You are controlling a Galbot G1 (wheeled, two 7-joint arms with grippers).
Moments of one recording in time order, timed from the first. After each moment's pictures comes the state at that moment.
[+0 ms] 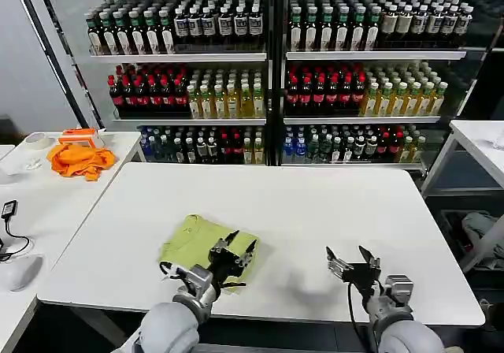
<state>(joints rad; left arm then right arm) 1.11 -1.05 0.00 -2.06 -0.37 0.46 -0.20 -1.39 1.15 0.44 2.12 0.58 -0.49 0.24</state>
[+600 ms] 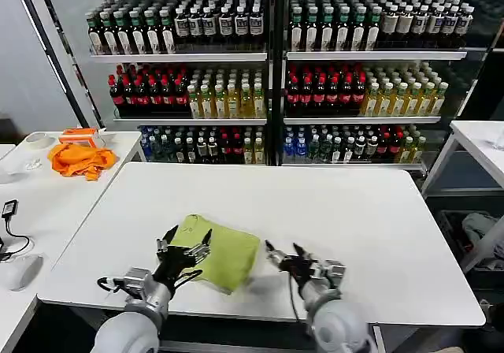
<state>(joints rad) 1.34 -1.13 -0.34 -2.13 -0.48 0.38 -0.24 -1.15 1.33 0.13 1.91 0.79 -0.43 0.33</state>
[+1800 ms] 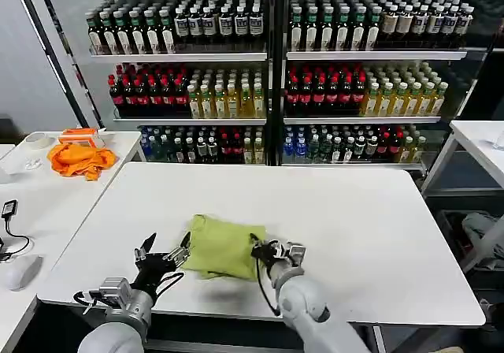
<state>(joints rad) 1.42 -1.18 -0.44 -2.14 -0.52 0.36 -0.25 -0.94 1.38 0.03 1.66 0.71 -0.44 0.31</state>
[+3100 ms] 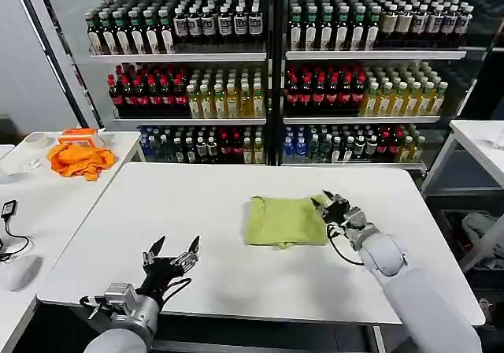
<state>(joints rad) 1.45 -1.18 -0.41 -2.18 -0.52 0.36 -0.24 -0.76 1.01 0.11 1.49 0.22 -0.23 -0.11</state>
